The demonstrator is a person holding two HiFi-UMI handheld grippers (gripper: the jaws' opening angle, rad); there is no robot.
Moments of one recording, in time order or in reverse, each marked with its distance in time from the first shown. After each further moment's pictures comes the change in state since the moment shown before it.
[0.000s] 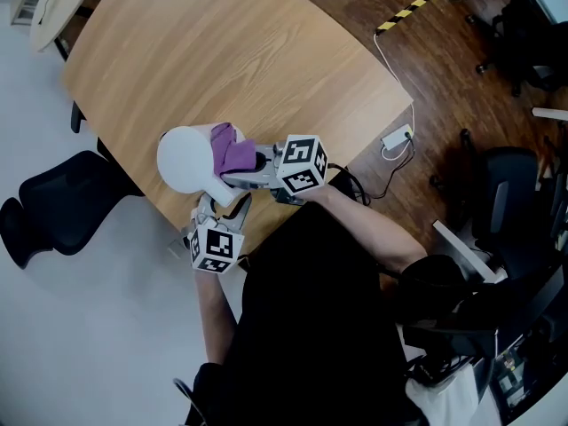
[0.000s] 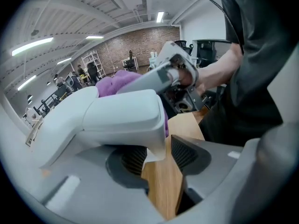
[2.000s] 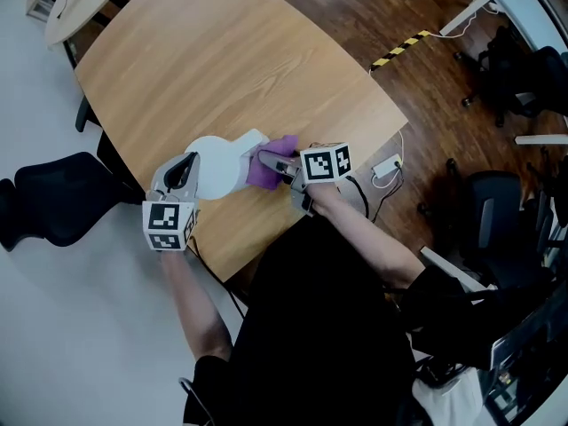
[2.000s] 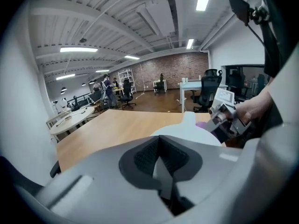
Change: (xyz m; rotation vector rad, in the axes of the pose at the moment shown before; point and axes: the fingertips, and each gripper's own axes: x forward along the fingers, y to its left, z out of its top) left arm -0.132 0.144 0.034 -0.306 -0.320 0.235; right arm -0.025 -0.028 -0.025 0.423 -0.076 -0.490
